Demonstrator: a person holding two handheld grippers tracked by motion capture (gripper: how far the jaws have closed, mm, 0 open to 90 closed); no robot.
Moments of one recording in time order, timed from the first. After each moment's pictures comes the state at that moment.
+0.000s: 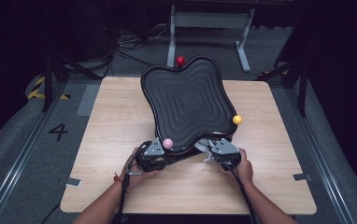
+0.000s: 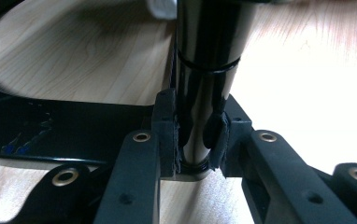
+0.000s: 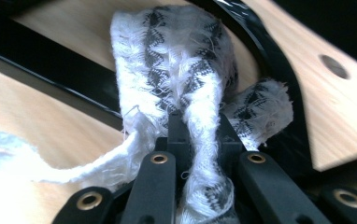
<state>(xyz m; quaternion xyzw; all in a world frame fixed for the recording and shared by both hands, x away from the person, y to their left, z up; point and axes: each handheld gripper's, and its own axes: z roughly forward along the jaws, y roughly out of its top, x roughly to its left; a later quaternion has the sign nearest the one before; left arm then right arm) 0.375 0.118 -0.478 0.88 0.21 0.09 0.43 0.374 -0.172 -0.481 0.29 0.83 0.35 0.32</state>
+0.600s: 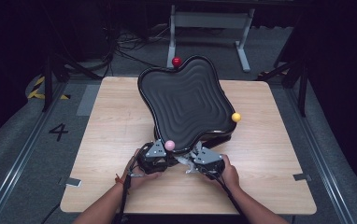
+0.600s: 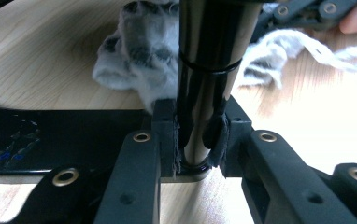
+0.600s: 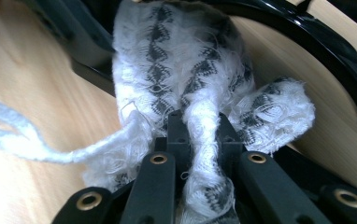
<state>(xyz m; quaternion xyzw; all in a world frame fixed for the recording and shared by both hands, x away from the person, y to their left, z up) 0.371 0.113 -0.479 0.88 0.20 0.08 0.43 0.353 -0.128 -0.481 0.22 0.87 0.36 0.26</state>
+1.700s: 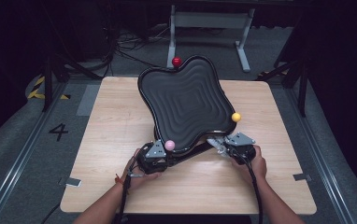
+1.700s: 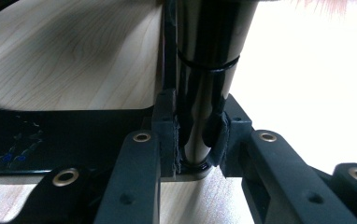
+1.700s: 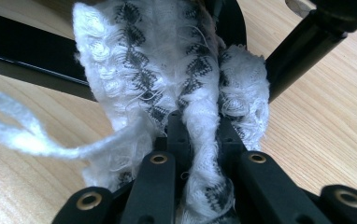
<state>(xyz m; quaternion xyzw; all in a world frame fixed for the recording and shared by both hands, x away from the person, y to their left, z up) 0.371 0.114 -0.479 0.88 0.20 0.09 0.43 0.396 -0.224 -0.482 0.35 0.83 0.31 0.31</state>
